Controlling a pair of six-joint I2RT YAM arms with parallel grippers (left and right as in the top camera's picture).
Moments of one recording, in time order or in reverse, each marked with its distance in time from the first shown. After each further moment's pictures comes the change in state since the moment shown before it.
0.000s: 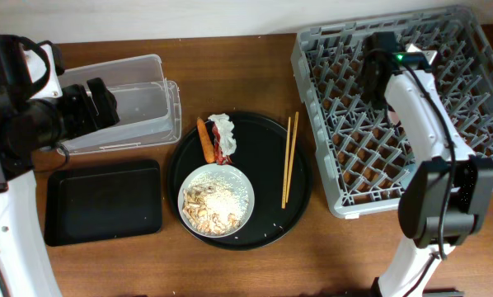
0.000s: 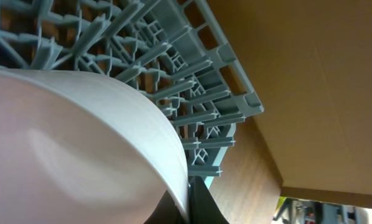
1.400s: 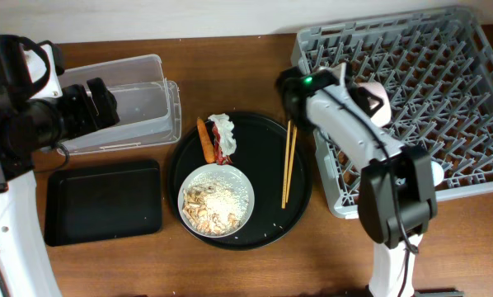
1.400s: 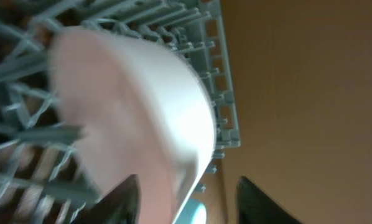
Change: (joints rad) left arm 0.000 0.000 0.000 0.000 0.000 0.000; right arm 0.372 0.084 -0.023 -0.177 0.180 0.025
